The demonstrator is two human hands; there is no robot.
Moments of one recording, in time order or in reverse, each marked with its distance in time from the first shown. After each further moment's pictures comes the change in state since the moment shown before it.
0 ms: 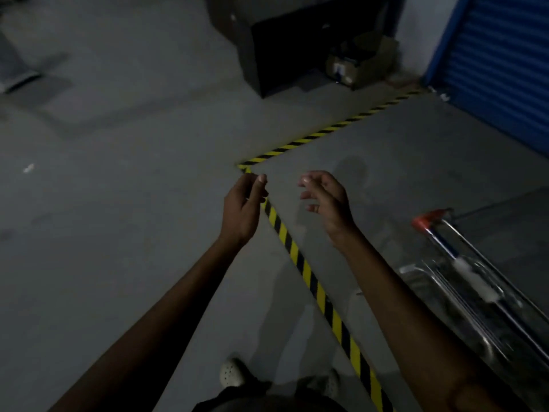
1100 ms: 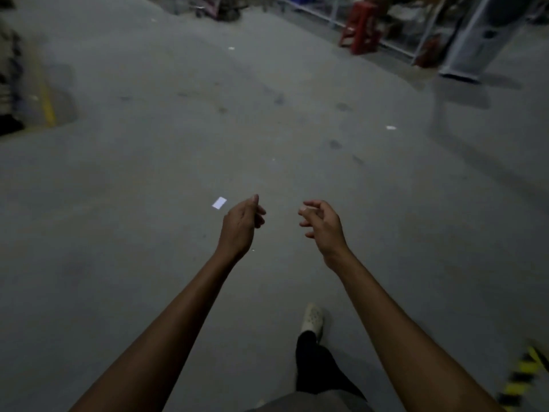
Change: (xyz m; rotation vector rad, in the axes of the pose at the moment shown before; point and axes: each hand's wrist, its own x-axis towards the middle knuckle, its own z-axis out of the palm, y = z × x) left_hand -0.317 -0.143 -0.611 0.189 1.354 -0.536; right_hand -0.216 0.060 0.722 -0.305 -1.329 -0.003
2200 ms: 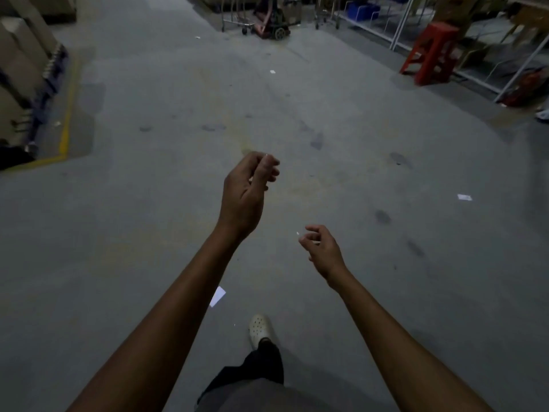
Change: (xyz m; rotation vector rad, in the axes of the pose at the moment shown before) left_hand 0.714 0.057 0.086 -0.024 0.180 0.374; right_hand 0.736 -0.057 0.095 -0.212 -0.217 0.034
